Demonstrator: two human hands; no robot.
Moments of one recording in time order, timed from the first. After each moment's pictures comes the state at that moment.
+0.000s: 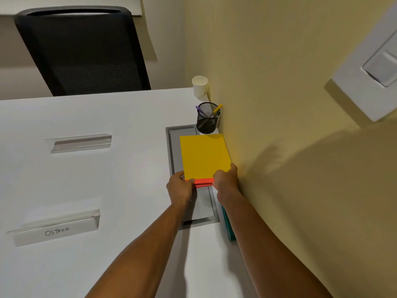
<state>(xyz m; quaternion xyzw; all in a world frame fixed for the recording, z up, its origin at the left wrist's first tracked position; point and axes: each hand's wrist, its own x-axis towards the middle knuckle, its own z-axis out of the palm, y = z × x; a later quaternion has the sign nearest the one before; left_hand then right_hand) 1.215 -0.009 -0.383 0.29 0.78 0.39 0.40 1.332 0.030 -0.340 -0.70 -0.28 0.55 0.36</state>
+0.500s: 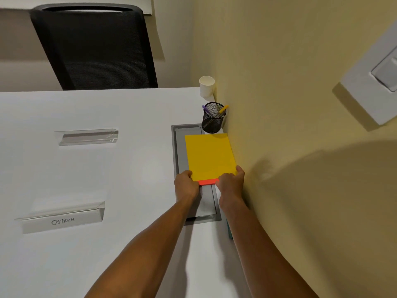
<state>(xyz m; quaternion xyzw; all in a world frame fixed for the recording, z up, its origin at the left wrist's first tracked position) 1.217 -0.014 -0.378 0.37 0.78 0.31 0.39 1.325 0.004 -0.331 -0.67 -0.24 0.54 0.44</state>
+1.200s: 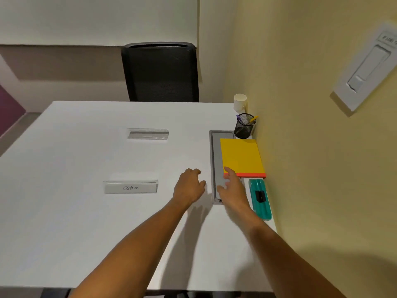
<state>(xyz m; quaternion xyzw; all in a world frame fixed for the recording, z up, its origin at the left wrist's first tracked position) 1.145 -0.153 -0.276 0.52 0.79 0.18 0.27 1.293 -0.121 -0.284 -0.60 -0.60 0.47 0.23</state>
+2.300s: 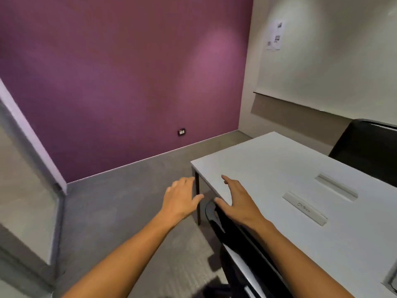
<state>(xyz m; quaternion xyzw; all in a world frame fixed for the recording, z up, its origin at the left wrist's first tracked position) 1.073 -0.759 -0.113 0.17 0.97 0.16 -0.06 1.118 -0.546 -0.133 0.06 -0.93 0.34 0.10</state>
